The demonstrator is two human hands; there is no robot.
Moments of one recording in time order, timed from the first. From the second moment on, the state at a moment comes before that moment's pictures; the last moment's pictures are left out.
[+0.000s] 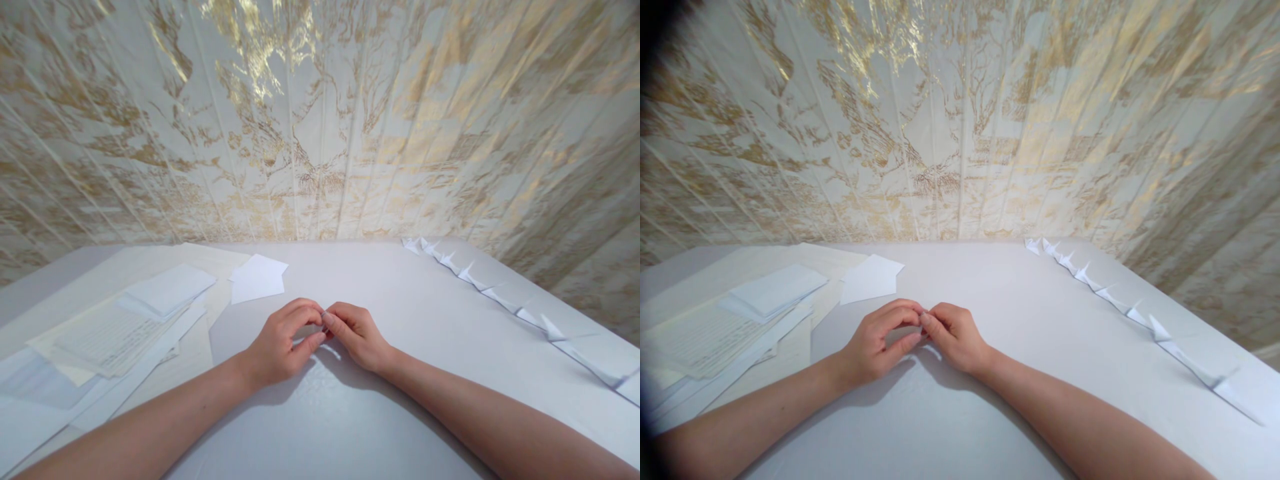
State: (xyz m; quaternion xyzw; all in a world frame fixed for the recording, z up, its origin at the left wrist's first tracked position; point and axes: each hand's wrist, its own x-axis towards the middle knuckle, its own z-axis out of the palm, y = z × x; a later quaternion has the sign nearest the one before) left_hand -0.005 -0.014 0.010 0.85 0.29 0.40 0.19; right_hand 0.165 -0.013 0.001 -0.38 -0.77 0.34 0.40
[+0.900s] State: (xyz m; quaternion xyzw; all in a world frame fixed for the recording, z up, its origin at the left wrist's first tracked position) left_hand 0.001 -0.017 0.007 0.82 0.35 0.39 0.25; right_hand 0.161 -0.021 0.003 -0.41 -0.83 0.17 0.35
